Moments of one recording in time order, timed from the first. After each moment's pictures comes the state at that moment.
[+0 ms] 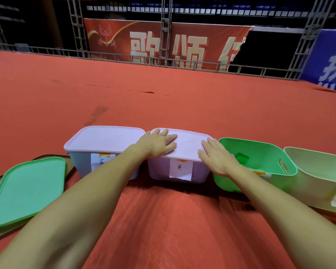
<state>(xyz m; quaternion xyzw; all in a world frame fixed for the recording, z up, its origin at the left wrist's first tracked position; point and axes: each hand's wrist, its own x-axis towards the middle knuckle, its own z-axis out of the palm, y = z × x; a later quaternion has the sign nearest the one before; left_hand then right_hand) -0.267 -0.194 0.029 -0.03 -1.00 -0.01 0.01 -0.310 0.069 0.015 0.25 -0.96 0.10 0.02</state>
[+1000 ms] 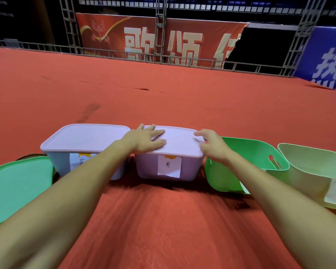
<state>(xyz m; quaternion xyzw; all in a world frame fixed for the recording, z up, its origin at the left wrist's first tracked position) -0.259 -0.207 0.039 0.02 -0.99 -0.10 -0.03 -0.338 0.068 0.027 0.23 -0.93 0.30 0.00</state>
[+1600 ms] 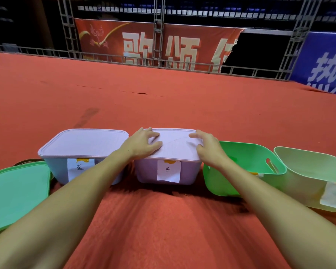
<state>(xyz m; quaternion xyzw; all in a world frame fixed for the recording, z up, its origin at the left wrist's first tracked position) -0.249 -0.198 0.035 0.01 -0.97 -0.21 0.09 -0.305 0.061 0.041 0.21 -0.92 0.32 0.06</state>
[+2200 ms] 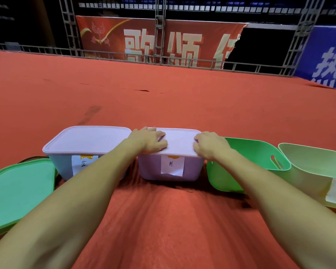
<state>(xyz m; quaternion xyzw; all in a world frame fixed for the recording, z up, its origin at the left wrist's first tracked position) -0.267 -0.194 0.044 0.04 -1.00 -0.04 -0.02 -0.321 0.047 0.049 0.21 -0.98 0.01 0.03</state>
